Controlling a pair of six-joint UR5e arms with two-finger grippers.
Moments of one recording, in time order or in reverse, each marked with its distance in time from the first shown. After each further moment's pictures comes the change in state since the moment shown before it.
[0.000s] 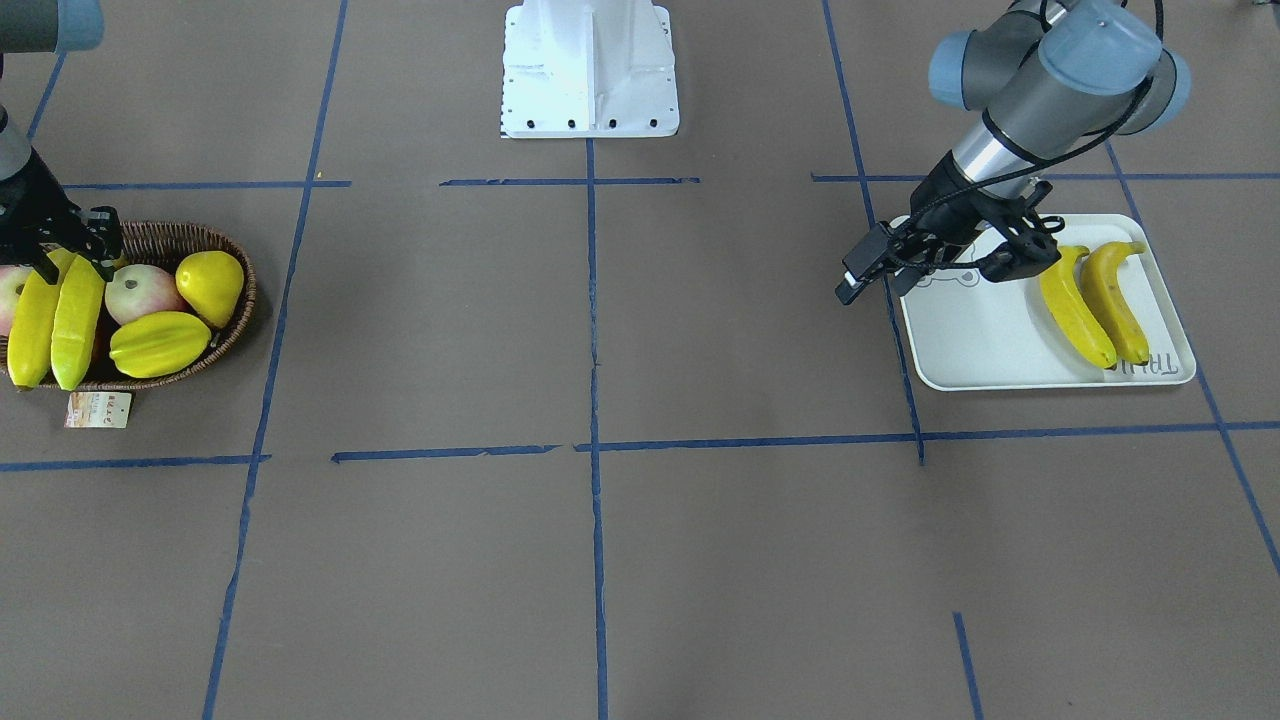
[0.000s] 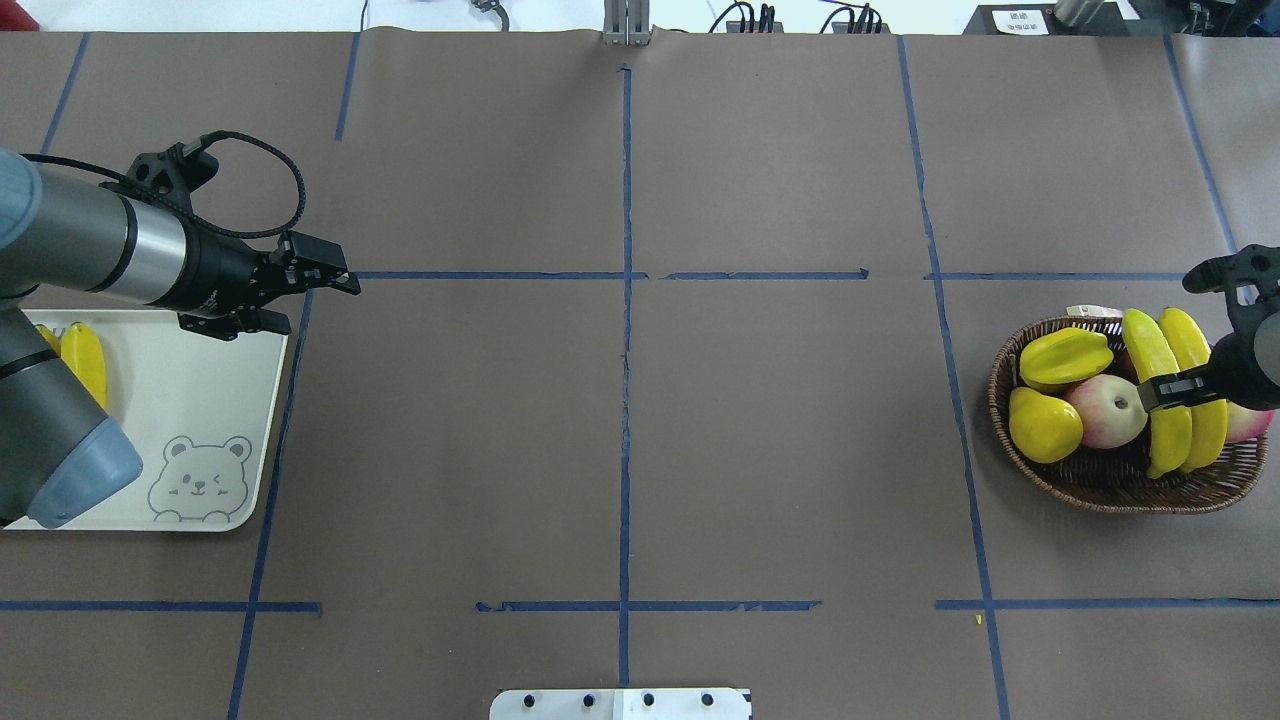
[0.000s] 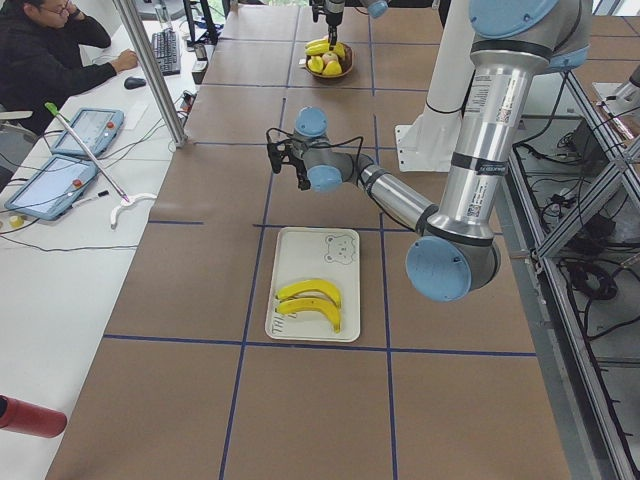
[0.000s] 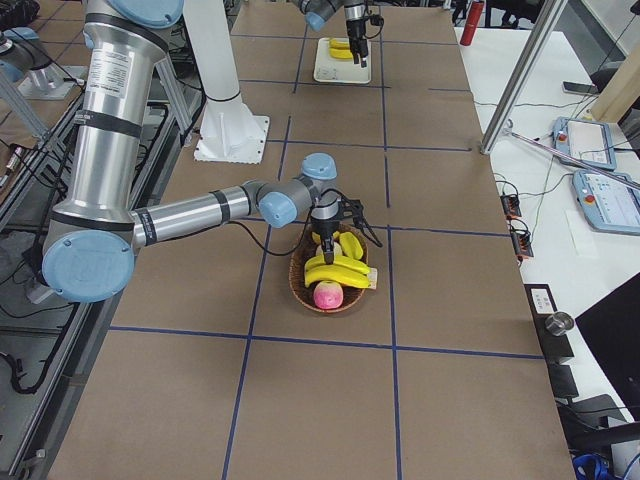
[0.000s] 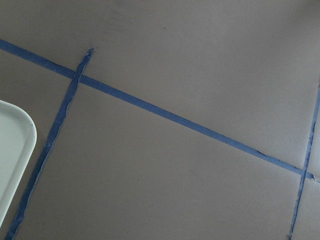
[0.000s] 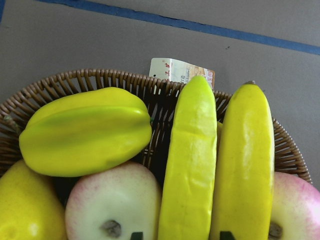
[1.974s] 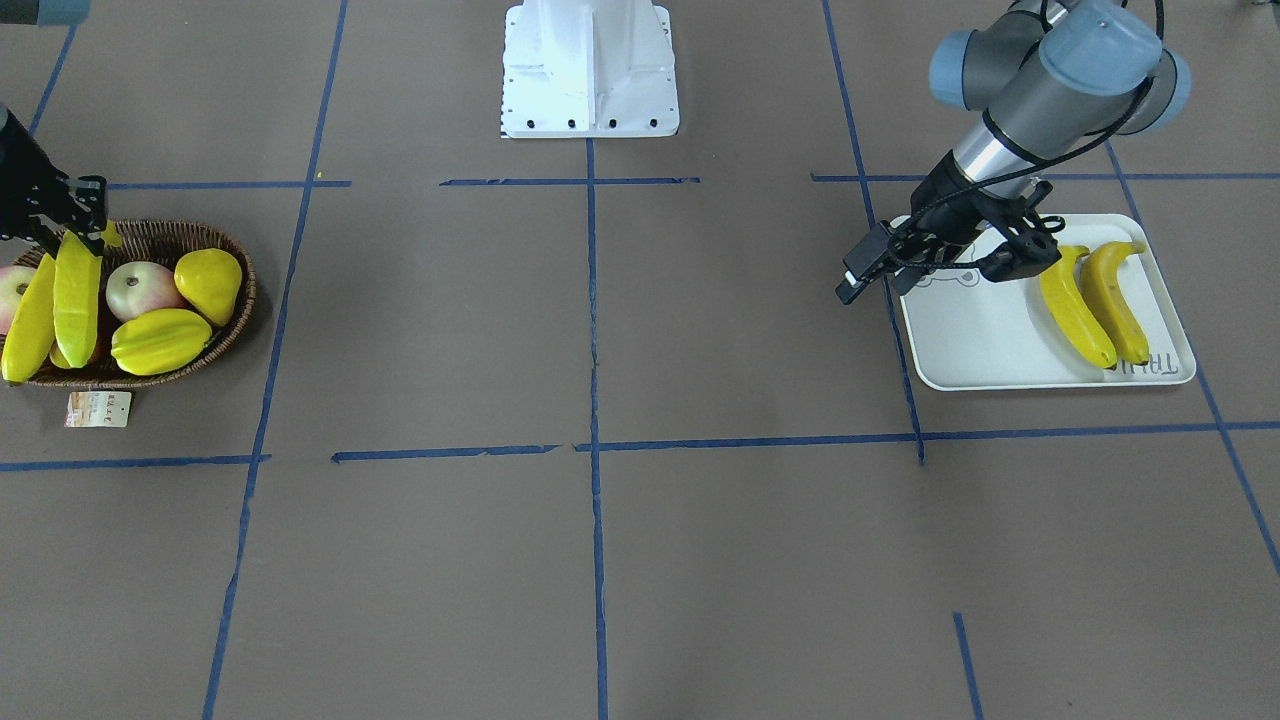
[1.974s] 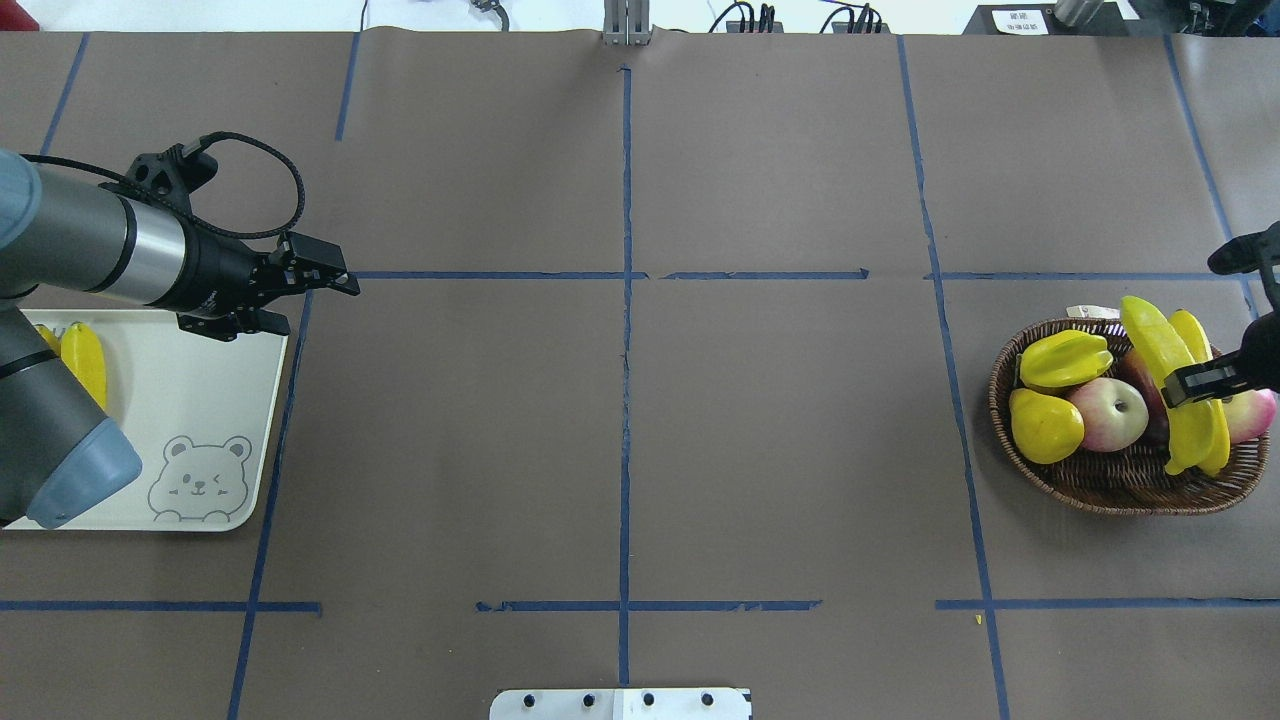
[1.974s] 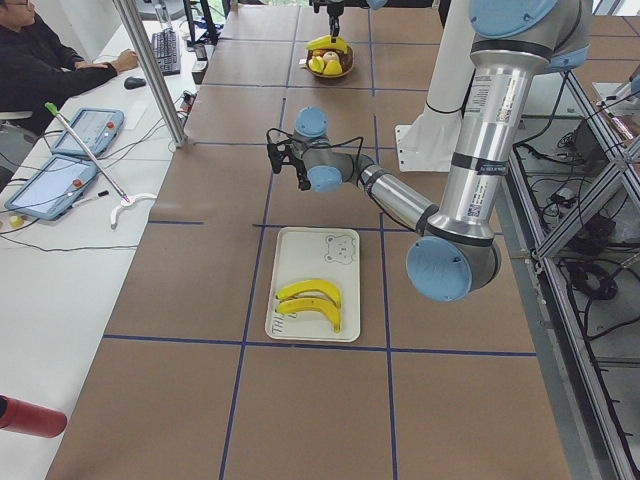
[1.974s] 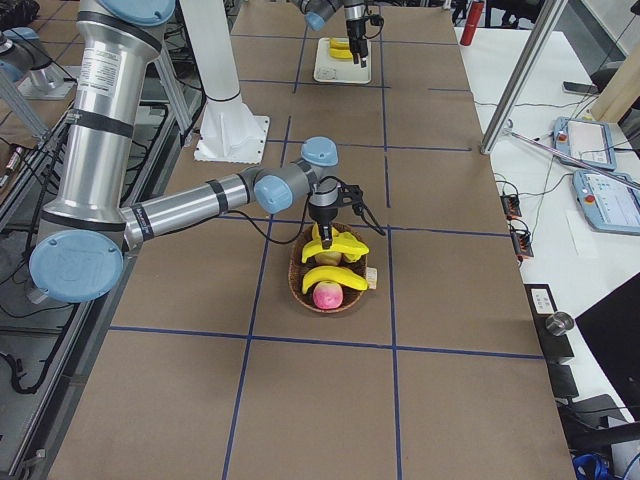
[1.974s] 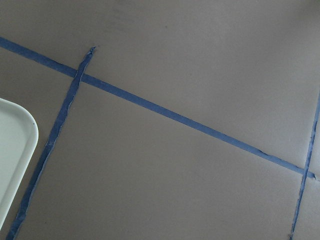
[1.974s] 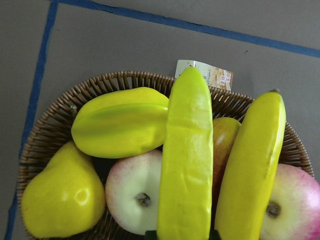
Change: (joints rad) left arm 0.000 0.002 0.000 0.000 -0.002 0.000; right arm 0.109 0.005 0.120 -0.129 0.154 -0.142
